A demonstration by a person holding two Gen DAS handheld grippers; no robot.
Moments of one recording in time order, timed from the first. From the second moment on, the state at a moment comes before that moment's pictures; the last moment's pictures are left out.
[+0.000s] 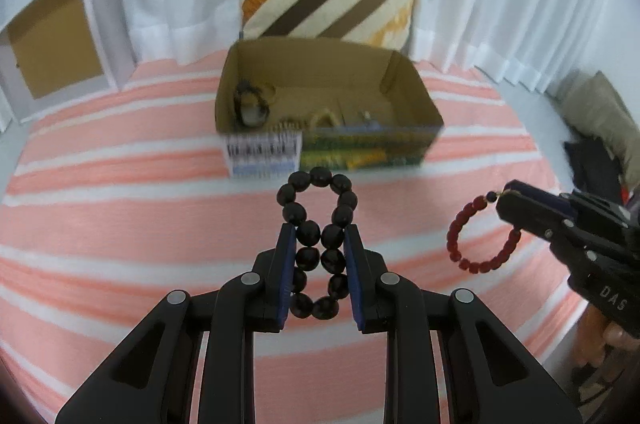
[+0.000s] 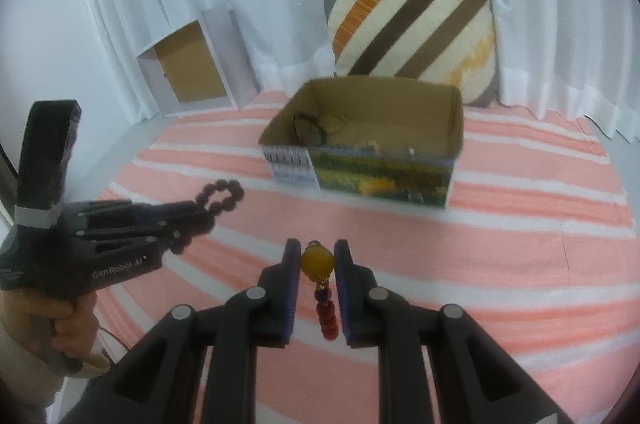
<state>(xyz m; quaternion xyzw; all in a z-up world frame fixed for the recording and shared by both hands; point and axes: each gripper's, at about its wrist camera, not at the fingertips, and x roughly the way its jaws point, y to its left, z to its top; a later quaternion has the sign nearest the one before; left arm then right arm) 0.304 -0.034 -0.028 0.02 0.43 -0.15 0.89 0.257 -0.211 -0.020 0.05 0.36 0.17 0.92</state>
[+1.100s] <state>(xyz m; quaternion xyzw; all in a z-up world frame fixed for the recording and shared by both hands) 0.438 -0.059 -0.013 0.09 0.38 -0.02 0.92 0.428 -0.232 -0.017 0.05 0.39 0.06 0.92</state>
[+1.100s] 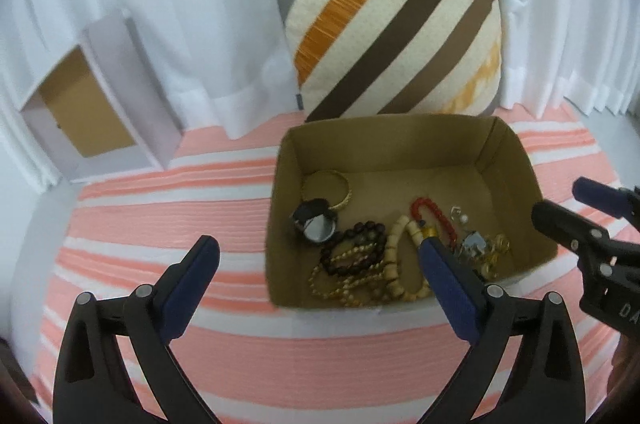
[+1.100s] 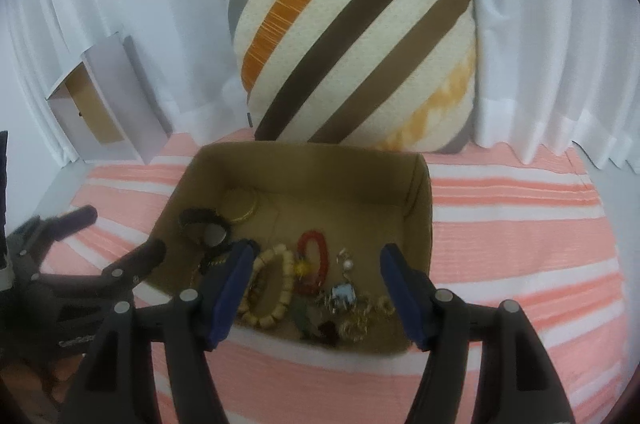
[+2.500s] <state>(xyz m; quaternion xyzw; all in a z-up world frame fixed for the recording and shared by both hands) 0.237 -0.013 0.072 0.03 0.36 0.02 0.93 0.220 -0.189 0.077 0.00 0.34 0.06 0.94</state>
